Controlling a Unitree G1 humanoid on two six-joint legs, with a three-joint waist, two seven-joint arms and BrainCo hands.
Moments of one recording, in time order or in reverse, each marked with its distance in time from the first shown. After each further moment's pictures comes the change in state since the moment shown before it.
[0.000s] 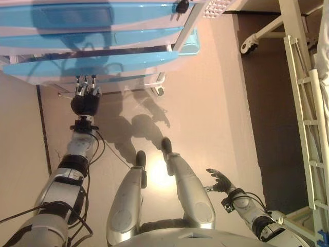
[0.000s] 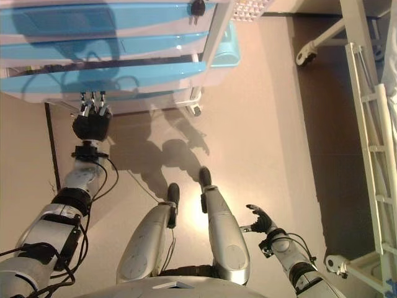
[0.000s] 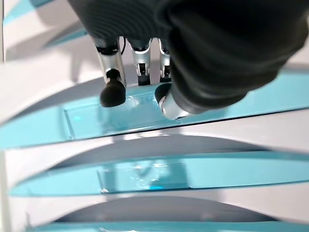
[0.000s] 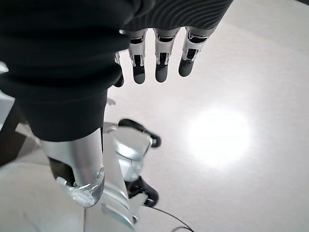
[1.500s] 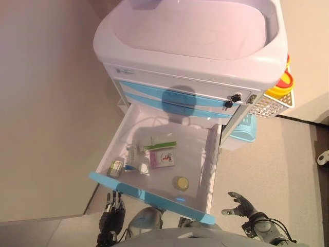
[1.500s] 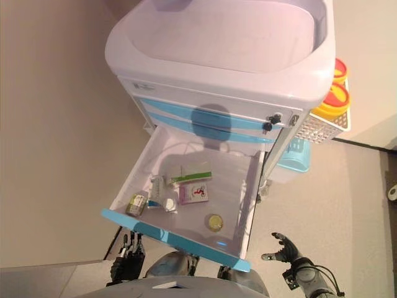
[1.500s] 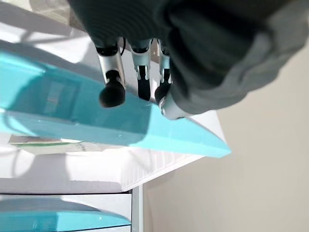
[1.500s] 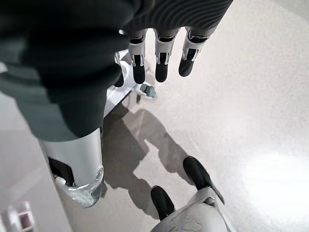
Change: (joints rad) left arm 0.610 -0.376 0.415 0.418 0.437 0.230 -0.053; right arm 0.125 -0.024 -0.397 0.261 -0.252 -0.162 0.035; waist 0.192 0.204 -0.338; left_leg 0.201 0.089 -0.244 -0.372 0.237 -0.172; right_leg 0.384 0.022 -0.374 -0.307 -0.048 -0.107
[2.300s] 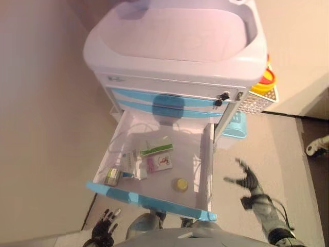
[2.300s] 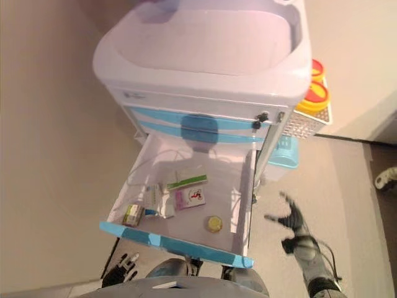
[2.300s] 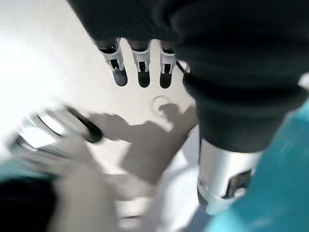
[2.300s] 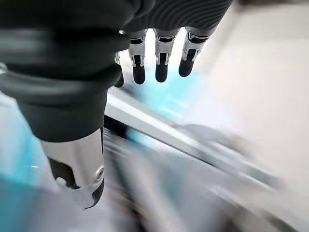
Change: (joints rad) left arm 0.055 0.092 -0.253 -0.021 1.055 -0.400 0.690; right arm 0.049 -0.055 -0.014 -0.679 0.107 -0.047 -0.206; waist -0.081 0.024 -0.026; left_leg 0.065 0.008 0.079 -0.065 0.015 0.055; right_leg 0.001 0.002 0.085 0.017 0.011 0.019
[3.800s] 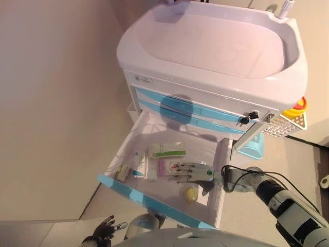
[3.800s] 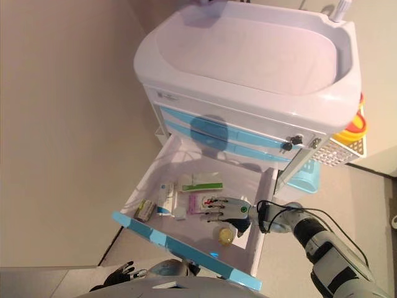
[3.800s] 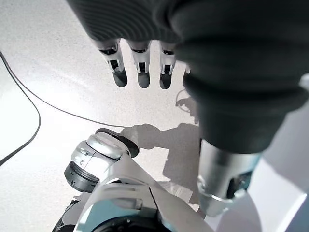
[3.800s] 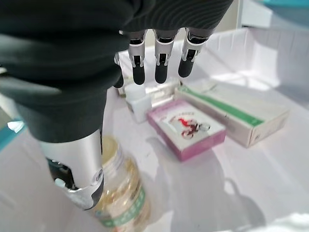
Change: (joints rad) left arm -0.057 0.064 -0.014 0.015 0.251 0.094 0.009; right arm -0.388 -0.110 0.657 0.120 -1.309 -0.309 -0.295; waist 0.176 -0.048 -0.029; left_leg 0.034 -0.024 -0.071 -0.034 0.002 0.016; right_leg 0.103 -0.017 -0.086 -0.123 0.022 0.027
